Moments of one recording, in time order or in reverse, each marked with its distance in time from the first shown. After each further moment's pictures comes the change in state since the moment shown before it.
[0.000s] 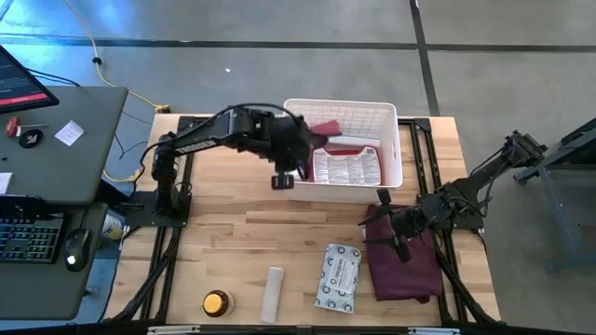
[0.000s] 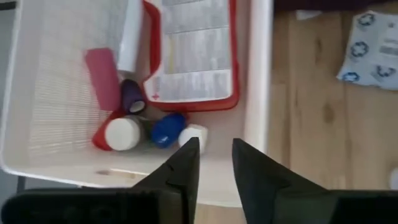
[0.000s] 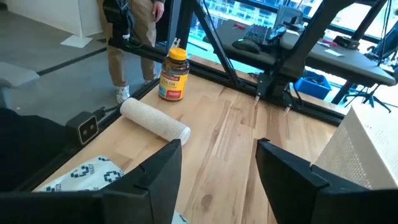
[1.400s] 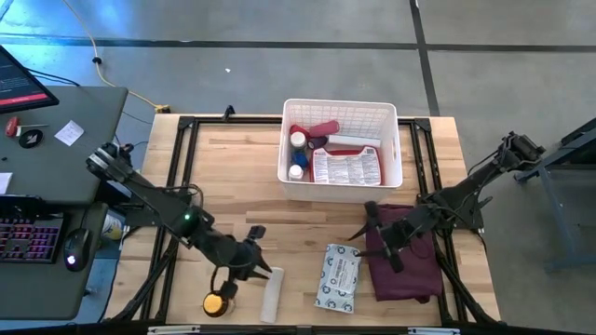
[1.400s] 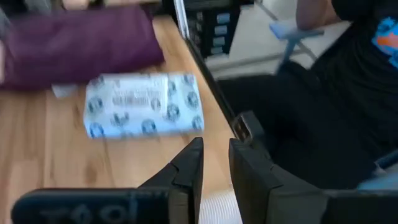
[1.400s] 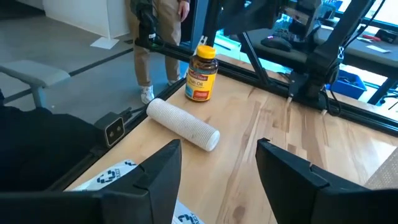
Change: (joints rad) left arm -0.670 -0.523 -1.186 1.166 0.050 -0.329; right arm 0.000 0.164 0.000 0.153 -0.103 0.021
